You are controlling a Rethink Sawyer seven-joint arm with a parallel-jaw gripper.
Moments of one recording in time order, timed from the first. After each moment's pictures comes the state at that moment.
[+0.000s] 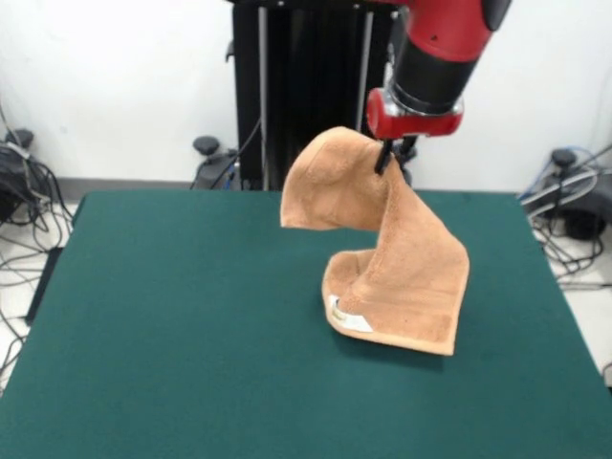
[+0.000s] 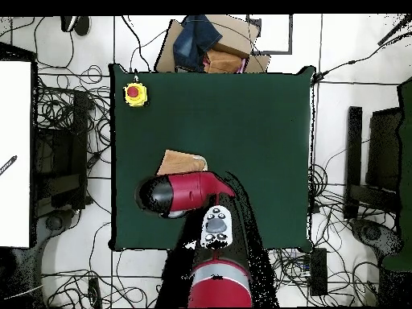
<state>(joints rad) -0.03 -0.60 -0.03 1.77 -0.21 0.56 1.57</state>
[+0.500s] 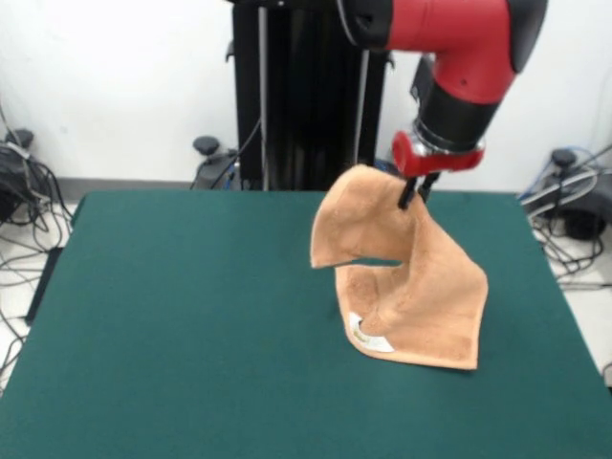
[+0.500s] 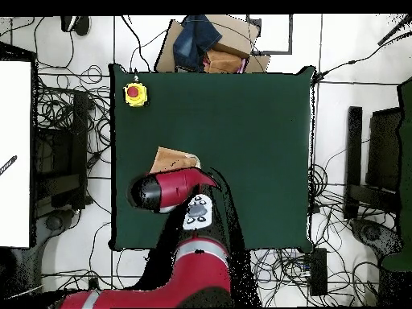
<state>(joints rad) 0.02 -0.49 -0.03 1.70 -0.21 0.49 1.57</state>
